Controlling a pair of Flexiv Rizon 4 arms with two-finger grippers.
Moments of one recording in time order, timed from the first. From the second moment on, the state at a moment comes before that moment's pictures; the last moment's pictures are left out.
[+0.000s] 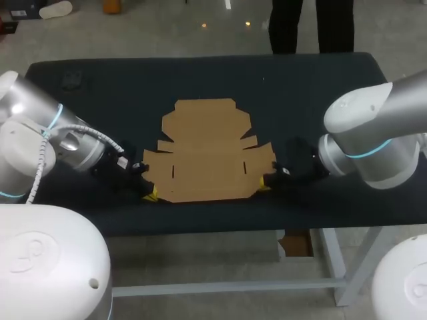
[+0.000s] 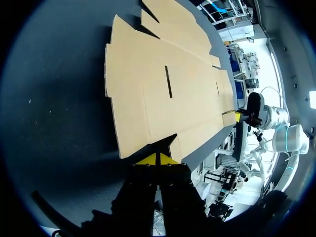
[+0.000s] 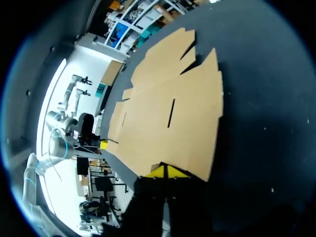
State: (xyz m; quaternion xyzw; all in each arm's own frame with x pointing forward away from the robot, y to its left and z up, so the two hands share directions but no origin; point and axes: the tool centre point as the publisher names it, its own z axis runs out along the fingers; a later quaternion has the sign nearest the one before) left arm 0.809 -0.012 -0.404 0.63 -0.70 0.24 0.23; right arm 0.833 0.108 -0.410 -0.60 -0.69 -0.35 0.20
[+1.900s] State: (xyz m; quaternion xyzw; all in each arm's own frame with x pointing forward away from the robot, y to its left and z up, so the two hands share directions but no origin) left arm 0.810 -0.053 -0.395 0.62 -0.74 0.18 0.17; right arm 0.836 0.125 -0.407 -0.60 -0.73 -0.26 0.17
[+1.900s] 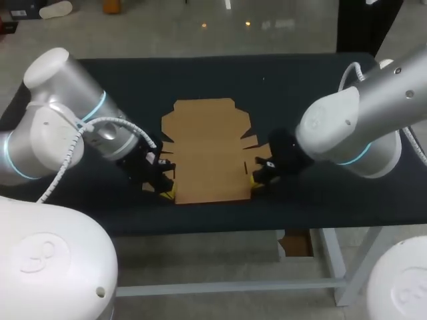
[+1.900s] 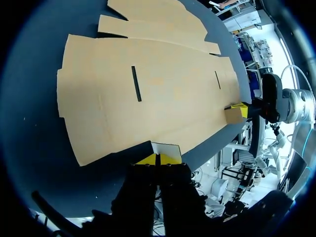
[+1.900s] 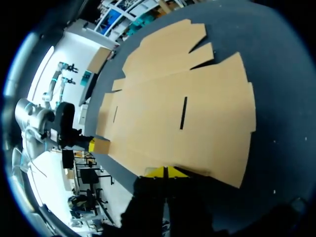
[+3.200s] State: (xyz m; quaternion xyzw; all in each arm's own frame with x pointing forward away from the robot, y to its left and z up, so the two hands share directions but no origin) left arm 0.808 -0.078 -0.397 0.63 -0.75 0.17 0.14; right arm 0.824 0.131 -0.405 -0.61 -0.74 -0.24 0.13
